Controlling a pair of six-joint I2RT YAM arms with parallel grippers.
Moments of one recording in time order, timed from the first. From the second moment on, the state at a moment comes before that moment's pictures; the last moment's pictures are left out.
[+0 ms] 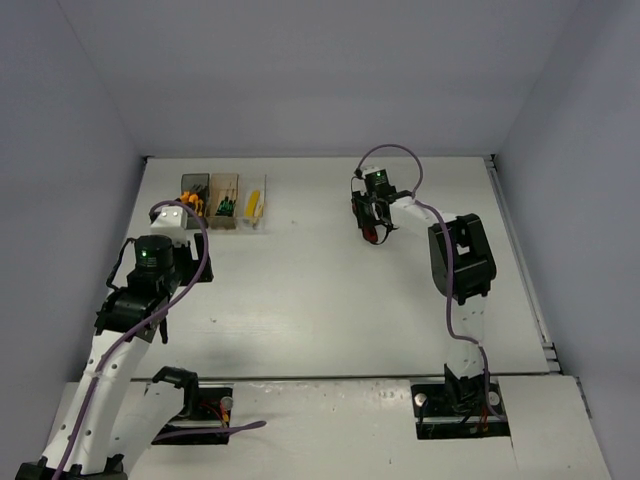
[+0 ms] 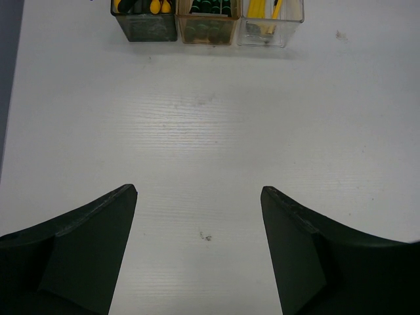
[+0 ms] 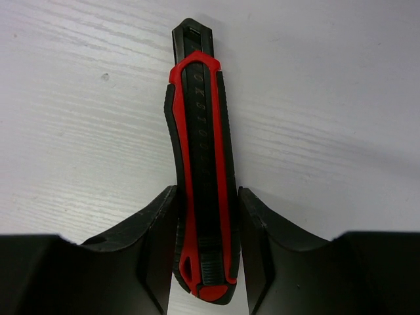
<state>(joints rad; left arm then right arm) -0.19 0.74 0.87 -0.68 -0.17 -0.15 0.35 2.13 1.48 -0.24 0.05 0.07</state>
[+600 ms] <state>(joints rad) -0.19 0.79 0.86 -0.62 0.01 -0.26 0.58 2.05 1.40 -0.18 -0.04 0.36</state>
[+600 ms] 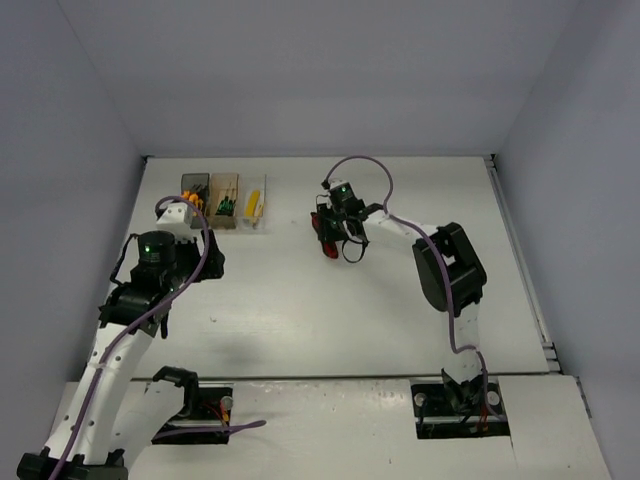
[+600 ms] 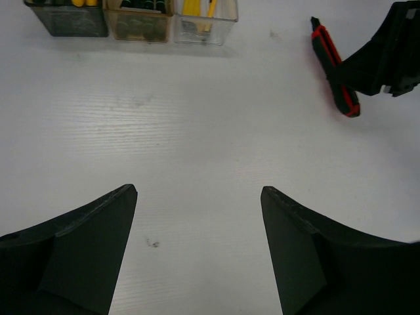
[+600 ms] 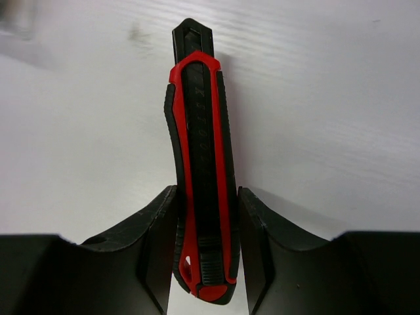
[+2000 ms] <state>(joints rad) -0.48 1.23 0.81 -0.08 -0.07 -0.70 0.80 1.68 0.96 0.41 -0.20 0.60</state>
